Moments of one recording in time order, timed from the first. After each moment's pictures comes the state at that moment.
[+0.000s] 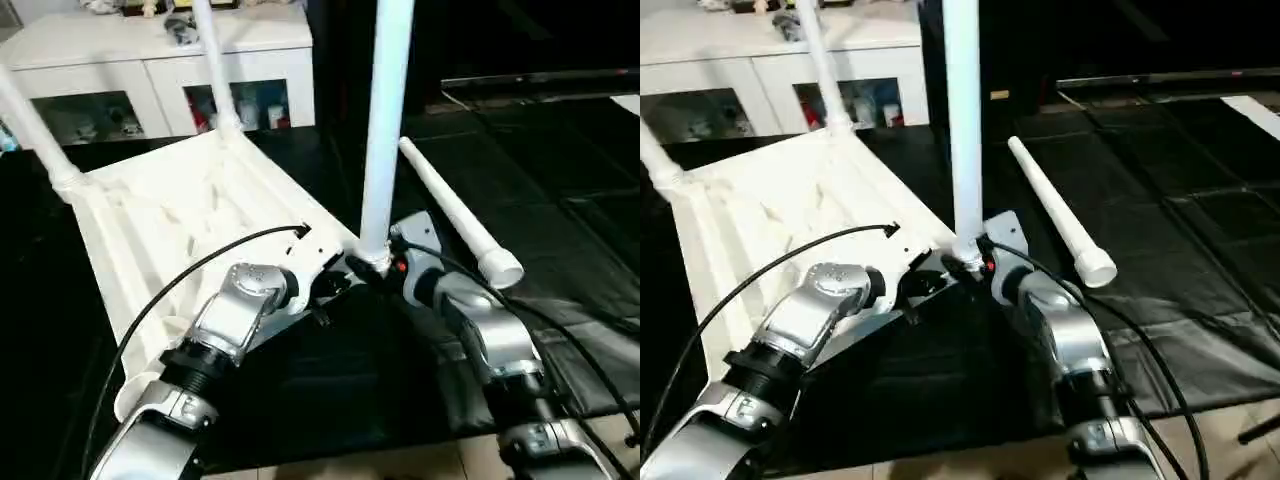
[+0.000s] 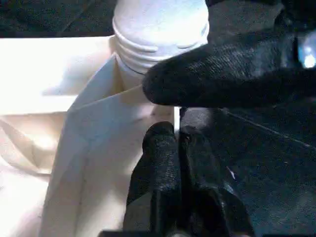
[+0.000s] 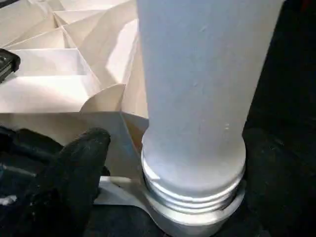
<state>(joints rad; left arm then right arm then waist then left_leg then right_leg) -0.59 0.11 -0.25 0.46 0.05 0.45 -0.75 -0.39 -0.12 0.04 0.32 0.05 0.30 0.54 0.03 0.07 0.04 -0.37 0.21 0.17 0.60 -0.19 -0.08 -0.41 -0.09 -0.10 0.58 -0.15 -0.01</state>
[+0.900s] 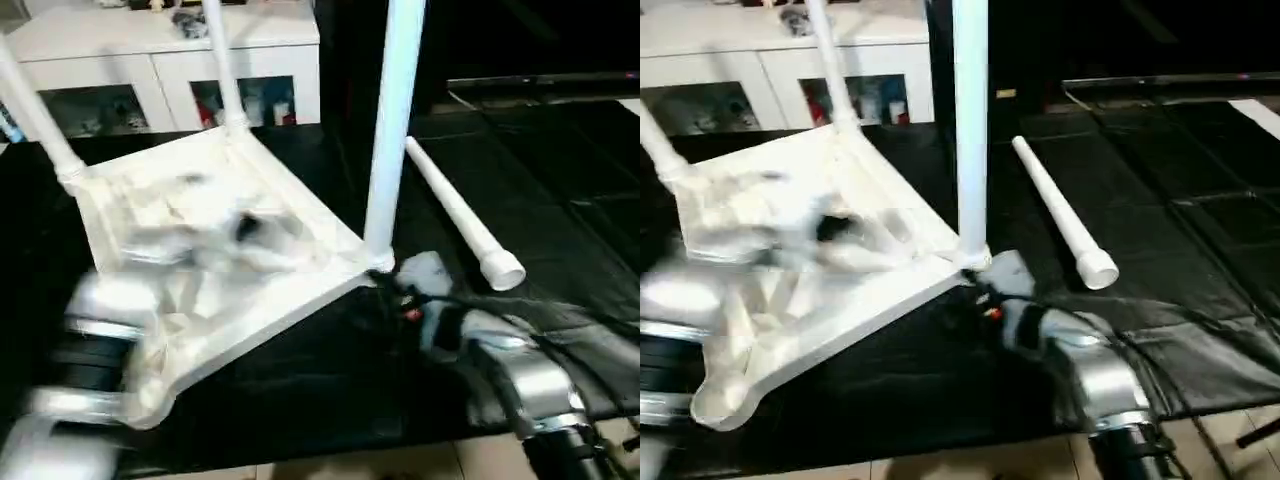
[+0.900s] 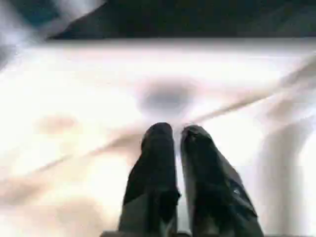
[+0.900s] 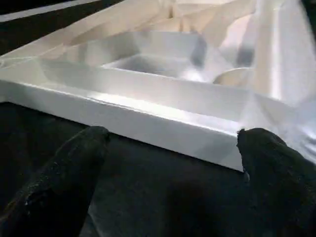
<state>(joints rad) -0.55 0.55 -0.03 0.22 0.08 0.57 -0.66 -0.25 -0.24 0.18 0.13 0.14 0.32 0.83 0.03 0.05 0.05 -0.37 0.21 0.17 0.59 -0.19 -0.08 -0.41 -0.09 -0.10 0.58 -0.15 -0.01</state>
